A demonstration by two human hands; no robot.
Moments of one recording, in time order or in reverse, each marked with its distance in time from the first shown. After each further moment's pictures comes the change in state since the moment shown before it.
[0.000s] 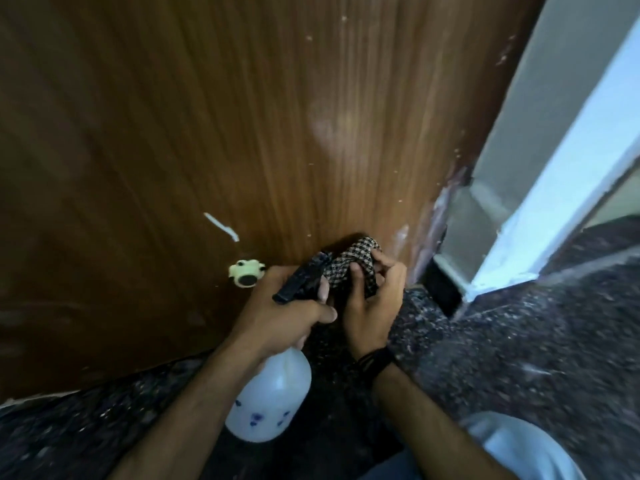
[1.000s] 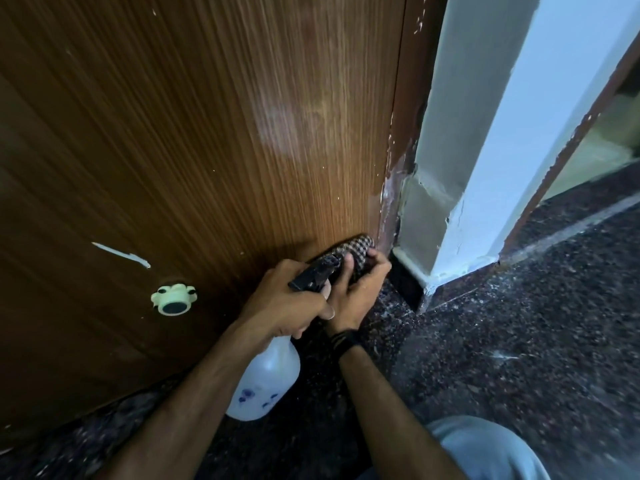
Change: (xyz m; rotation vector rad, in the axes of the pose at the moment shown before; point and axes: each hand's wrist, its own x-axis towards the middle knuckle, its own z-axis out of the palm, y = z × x) left_hand 0.076 0.009 0.071 0.320 -0.111 -0.049; right_hand 0.039 0.070 0.003 -0.037 0.242 0.237
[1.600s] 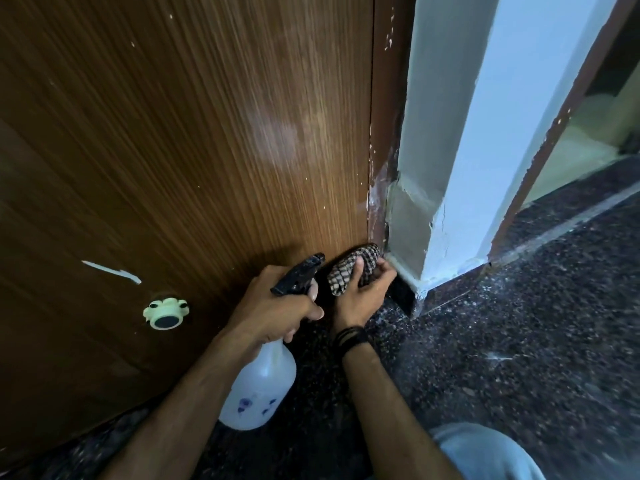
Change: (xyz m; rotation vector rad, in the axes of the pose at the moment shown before) left_hand -0.004 0.004 -0.002 -0.110 -0.005 0.005; right_hand 0.015 -0.001 -0.005 0.086 0.132 0.268
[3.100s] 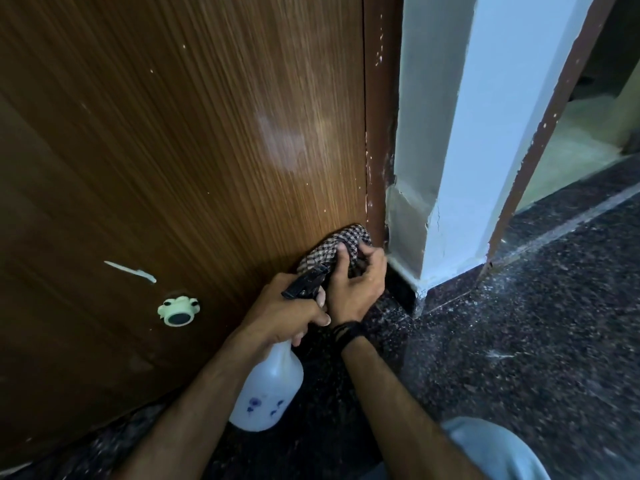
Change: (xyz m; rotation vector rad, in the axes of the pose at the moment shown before) left_hand -0.001 -0.002 0.009 0.022 -0.031 -0.022; right_hand 0.000 -0.031 0.003 -0.021 -0.013 -0.348
